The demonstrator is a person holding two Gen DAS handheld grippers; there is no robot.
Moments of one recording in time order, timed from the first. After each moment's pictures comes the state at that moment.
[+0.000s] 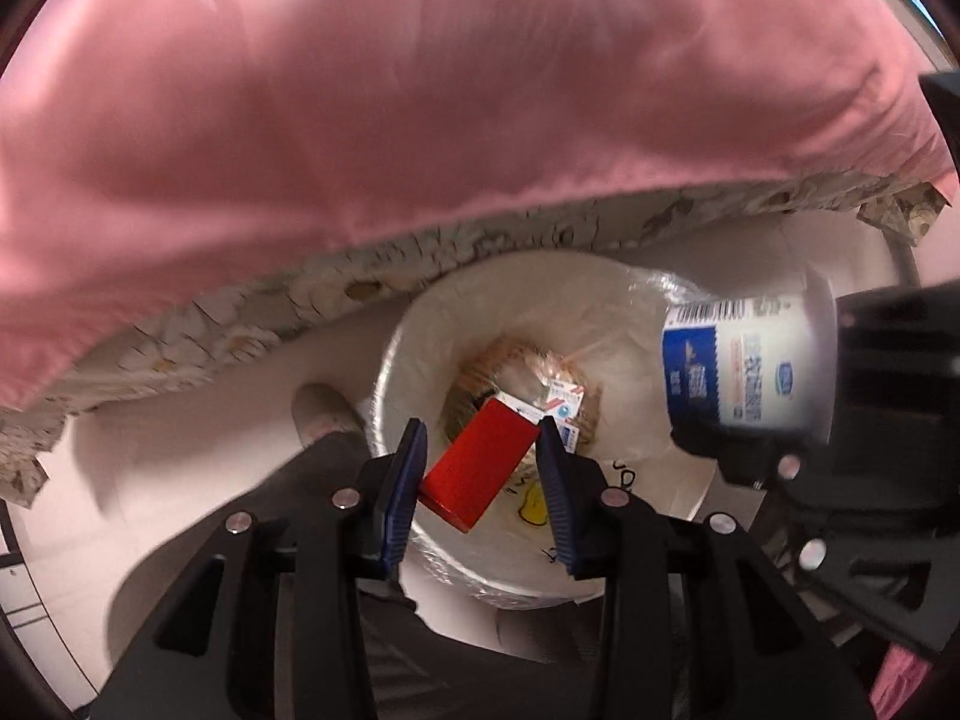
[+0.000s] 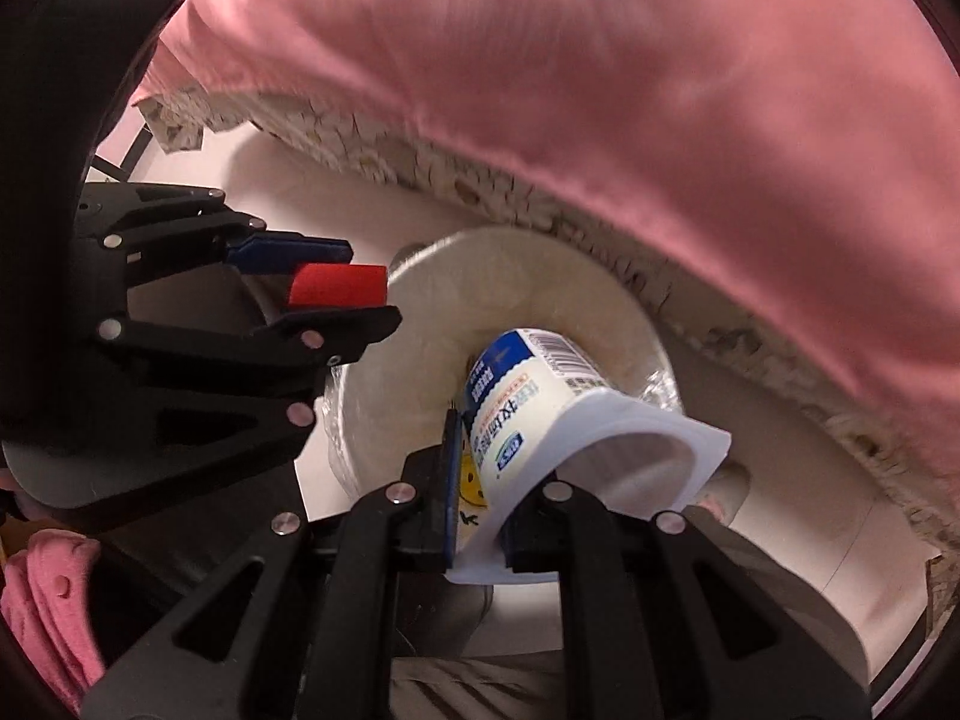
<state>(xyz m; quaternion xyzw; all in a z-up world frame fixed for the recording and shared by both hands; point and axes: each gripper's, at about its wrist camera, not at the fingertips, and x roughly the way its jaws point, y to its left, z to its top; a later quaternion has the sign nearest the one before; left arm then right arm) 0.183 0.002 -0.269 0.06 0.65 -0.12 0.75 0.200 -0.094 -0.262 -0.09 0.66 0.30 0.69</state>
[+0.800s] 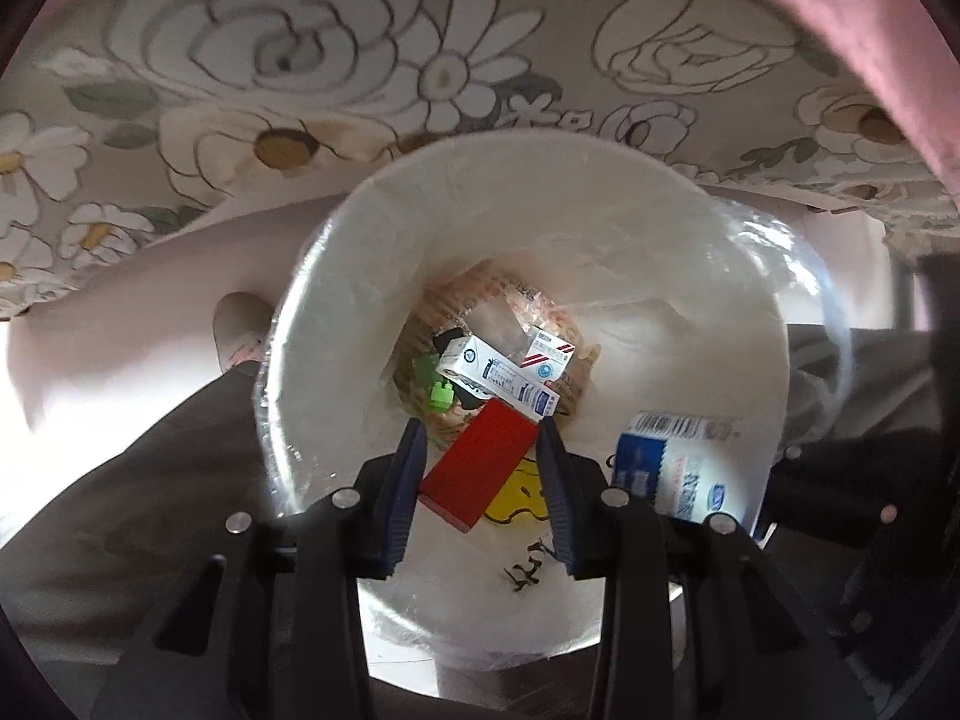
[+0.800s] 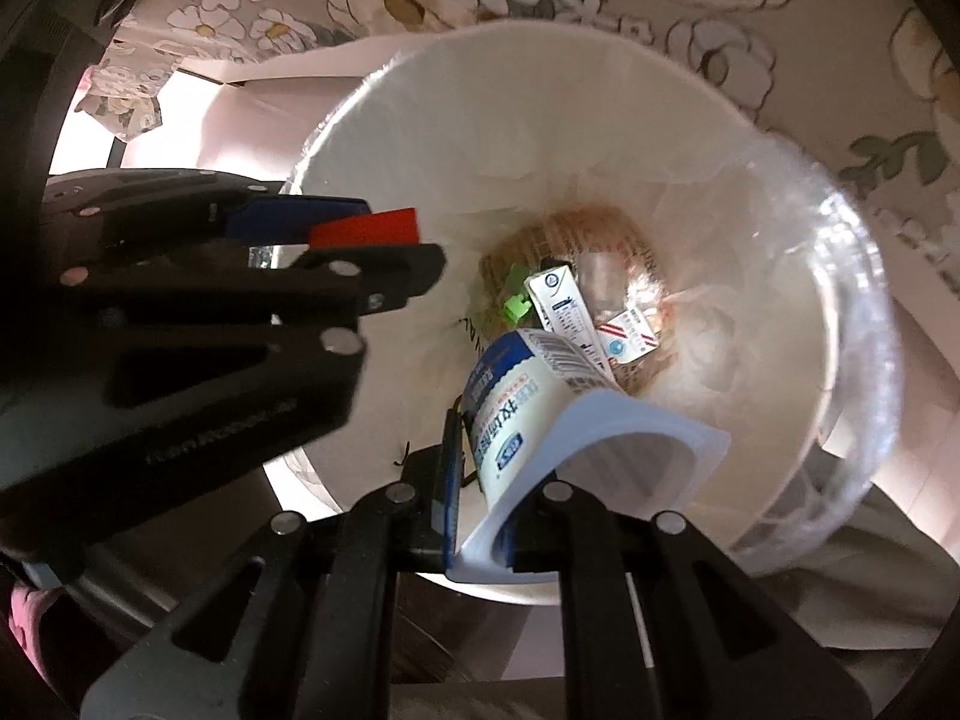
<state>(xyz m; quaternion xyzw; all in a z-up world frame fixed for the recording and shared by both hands) 0.202 -0.001 -0.373 -0.02 0.73 -0.10 0.68 0.191 -0.082 -0.383 -0.02 0.76 0.27 0.60</state>
